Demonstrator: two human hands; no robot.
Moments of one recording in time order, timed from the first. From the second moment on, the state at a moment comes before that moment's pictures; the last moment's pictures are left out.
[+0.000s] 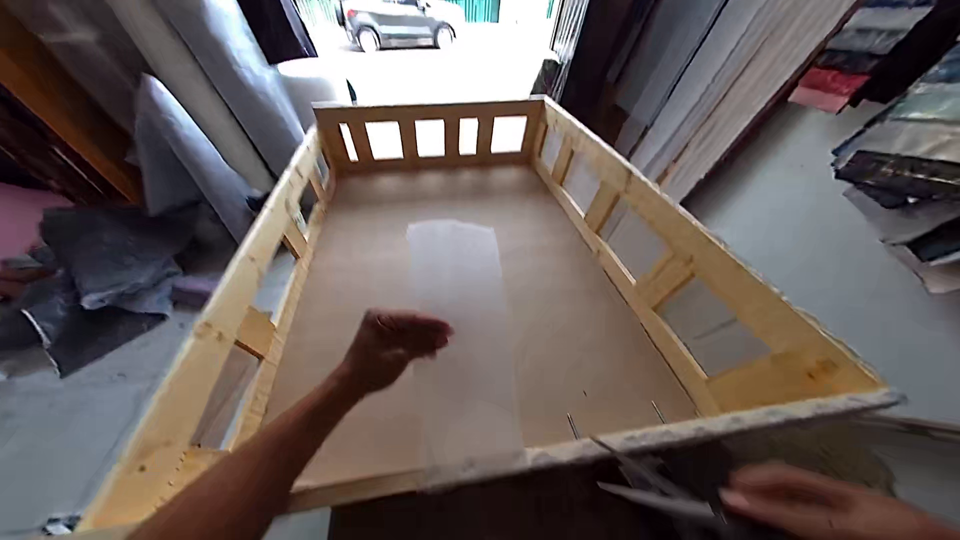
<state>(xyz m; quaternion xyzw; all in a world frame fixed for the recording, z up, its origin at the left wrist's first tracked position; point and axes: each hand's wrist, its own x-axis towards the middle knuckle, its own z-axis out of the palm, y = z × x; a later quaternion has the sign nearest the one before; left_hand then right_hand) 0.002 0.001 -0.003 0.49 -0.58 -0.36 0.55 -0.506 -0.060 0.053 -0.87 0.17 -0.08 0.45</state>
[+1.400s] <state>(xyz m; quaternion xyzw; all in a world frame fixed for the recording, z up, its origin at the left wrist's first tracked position) -0.036 0.247 -0.171 0.64 -0.55 -0.06 0.53 -0.511 0.012 -0.197 -0.76 0.63 0.07 0.17</state>
